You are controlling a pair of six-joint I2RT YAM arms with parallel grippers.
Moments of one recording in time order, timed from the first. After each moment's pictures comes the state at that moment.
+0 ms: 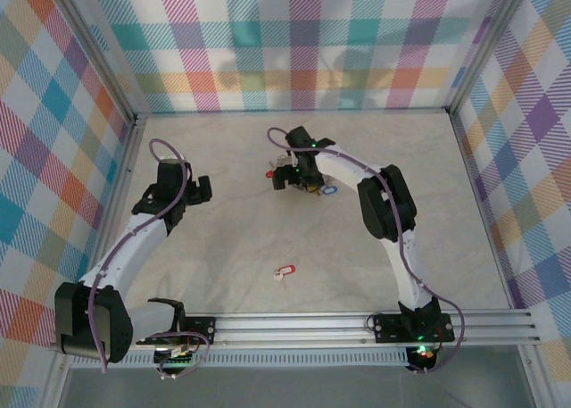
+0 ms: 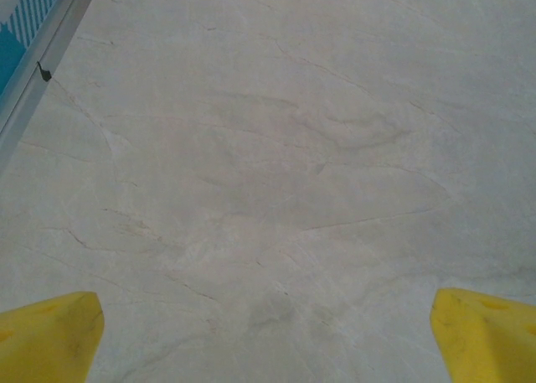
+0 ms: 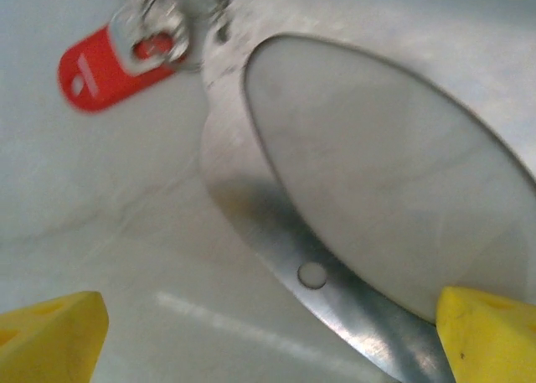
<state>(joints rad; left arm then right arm) -0.15 1.19 0.82 -0.39 -0.28 -0.24 0.61 2.28 1.83 -0.75 -0.12 0.38</state>
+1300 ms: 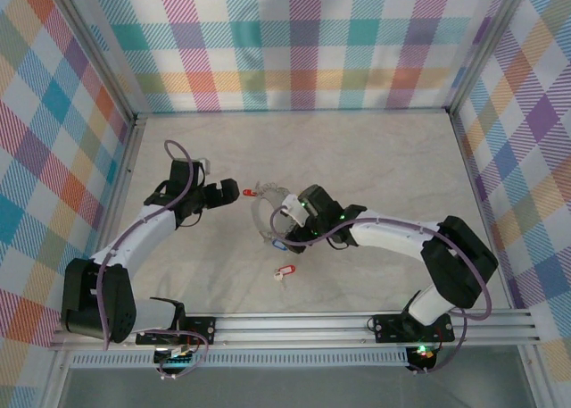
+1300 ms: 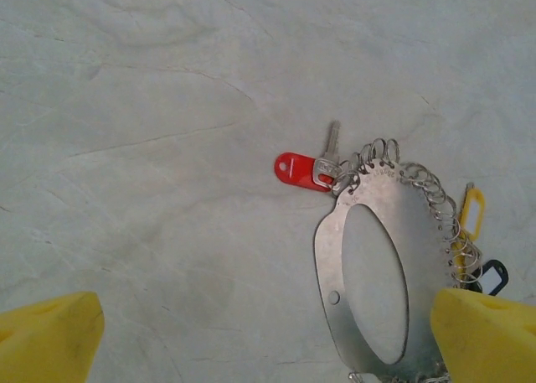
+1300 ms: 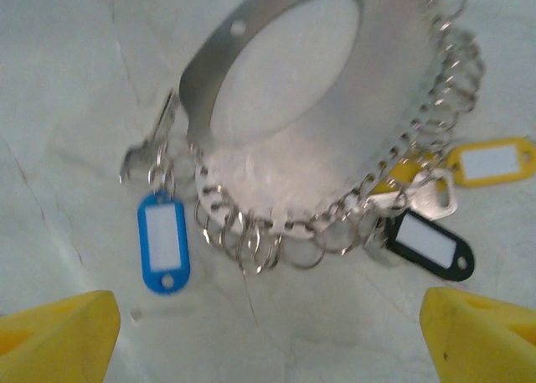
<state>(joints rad) -0.20 1.30 0.83 -0.36 0.14 -0.41 0.84 1.56 0.88 -0.24 -0.05 -0.18</state>
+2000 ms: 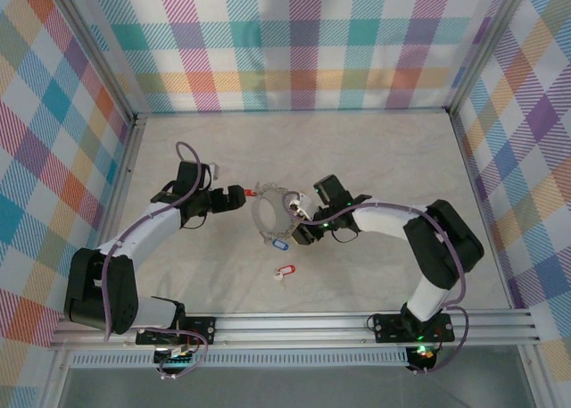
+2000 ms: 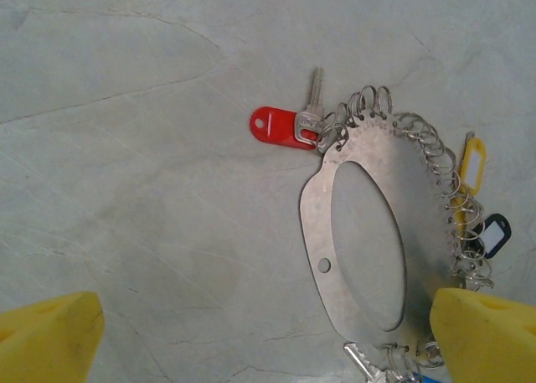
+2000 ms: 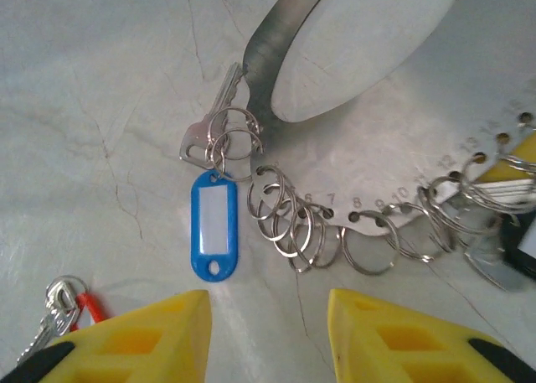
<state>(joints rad) -0.24 1.35 0.83 -0.37 0.18 -0.37 0.66 1.72 0.91 -0.20 -0.53 -0.18</state>
